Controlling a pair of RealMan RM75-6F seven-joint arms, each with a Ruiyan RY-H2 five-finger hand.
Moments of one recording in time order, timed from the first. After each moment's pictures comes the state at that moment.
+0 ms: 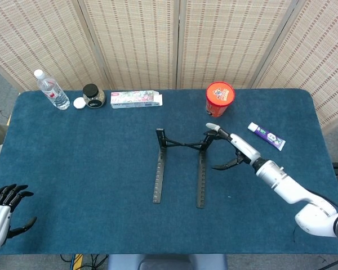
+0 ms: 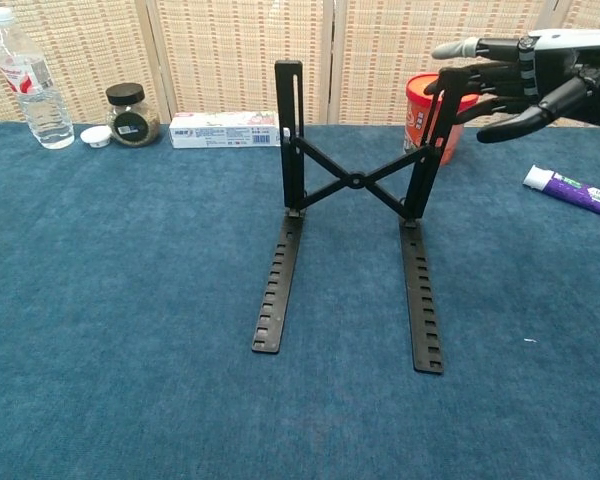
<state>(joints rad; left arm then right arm) 0.00 -1.09 0.01 -1.67 1.60 1.56 -0.02 0.73 -1.18 0.07 -1.39 -1.66 0.94 1.22</state>
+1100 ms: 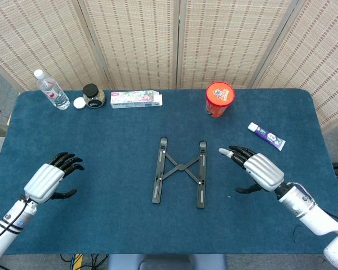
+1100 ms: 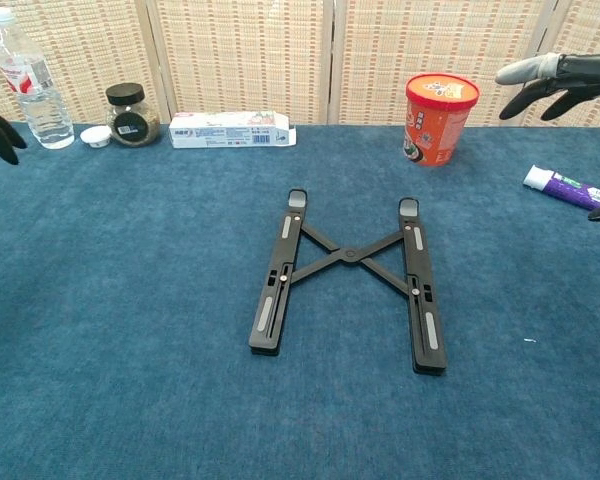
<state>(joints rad) -0.42 -1.12 -0.07 -1.50 1.72 1.18 -0.21 0.56 -1.04 -0.04 -1.56 -1.74 1.20 0.40</state>
